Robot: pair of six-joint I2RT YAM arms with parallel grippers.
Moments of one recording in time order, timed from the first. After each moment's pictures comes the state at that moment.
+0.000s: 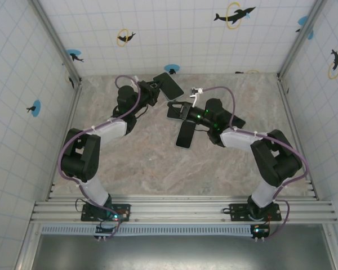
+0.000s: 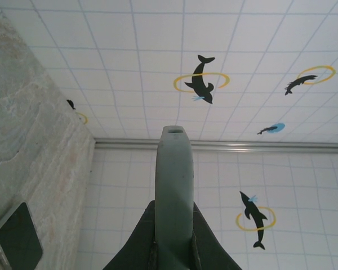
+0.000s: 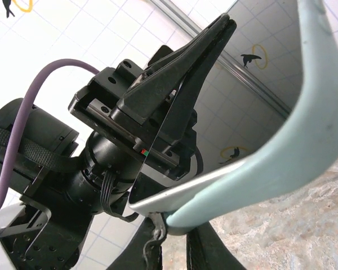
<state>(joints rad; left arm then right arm) -0.39 1.74 1.04 0.73 0.38 -1.59 0.59 1.71 0.91 0.81 -0.52 0.87</state>
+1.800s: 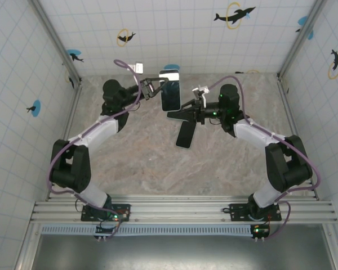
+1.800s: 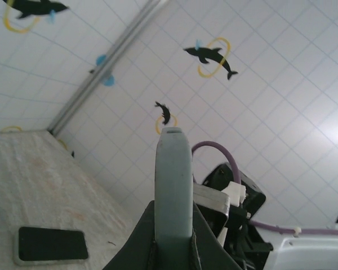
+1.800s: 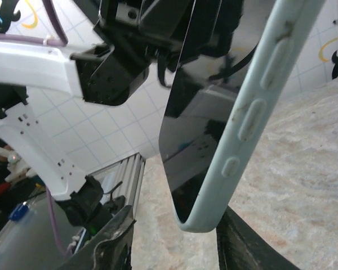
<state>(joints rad) -0.35 1.58 1.08 0.79 0.87 -0.95 0.43 1.61 1.01 0.54 -1.16 0.38</state>
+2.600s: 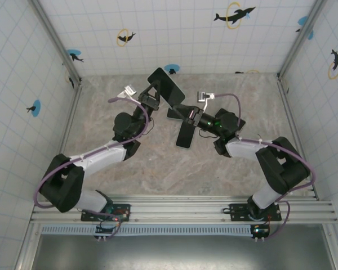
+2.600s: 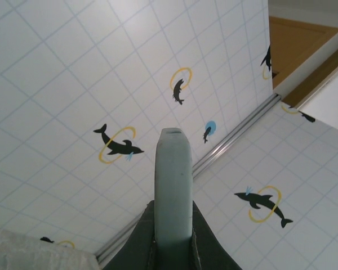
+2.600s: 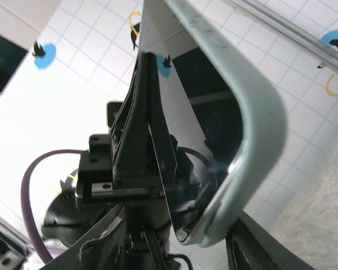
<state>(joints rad) -0.66 1.42 0.77 1.09 -0.11 -0.89 0.61 1.61 0.72 1.31 -0.59 1.27</state>
